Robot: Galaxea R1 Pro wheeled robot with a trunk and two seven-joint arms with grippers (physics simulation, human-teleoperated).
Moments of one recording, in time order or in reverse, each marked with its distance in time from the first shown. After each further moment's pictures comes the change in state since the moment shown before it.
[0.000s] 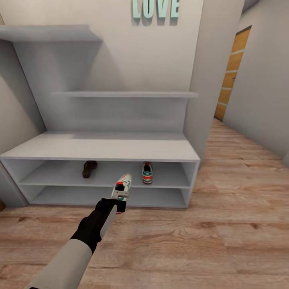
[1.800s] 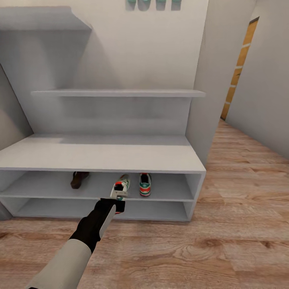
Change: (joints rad) left arm 0.000 0.005 0.009 0.000 -0.002 -0.001 0.002; right arm 0.000 0.000 0.000 0.000 0.000 -0.001 0.000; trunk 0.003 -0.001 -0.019
